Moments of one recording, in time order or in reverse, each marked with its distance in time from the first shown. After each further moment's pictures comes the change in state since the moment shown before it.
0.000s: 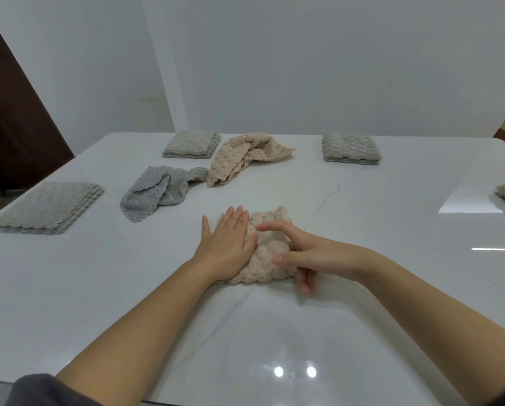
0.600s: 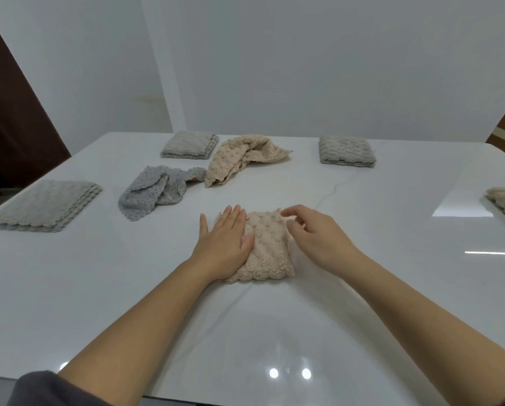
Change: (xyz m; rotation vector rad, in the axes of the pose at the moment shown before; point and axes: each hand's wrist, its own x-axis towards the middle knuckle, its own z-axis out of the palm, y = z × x) left_hand 0.000 0.001 0.003 0.013 0.037 0.003; right_hand 0.009 0.000 0.004 -0.442 0.669 -0.021
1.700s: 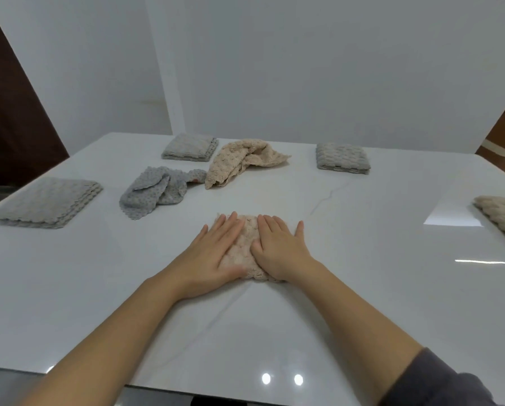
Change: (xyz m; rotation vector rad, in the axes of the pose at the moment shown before) left_hand -0.035 -0.037 0.000 -0.193 0.035 0.295; right_hand 0.017 -0.009 0.065 -0.444 -0.217 0.012
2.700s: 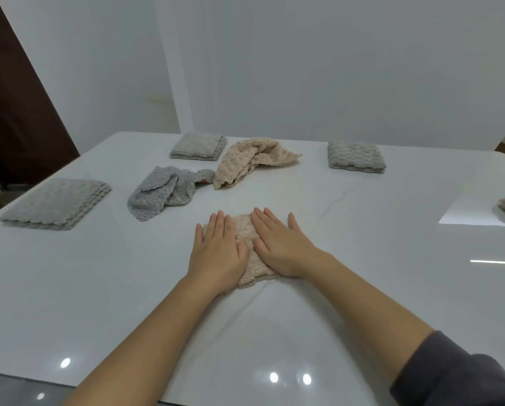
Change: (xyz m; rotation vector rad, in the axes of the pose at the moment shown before) left_hand 0.025 0.026 0.008 0.202 0.082 -0.469; right_hand 0.027 0.008 -0.001 -0.097 -0.064 -0.236
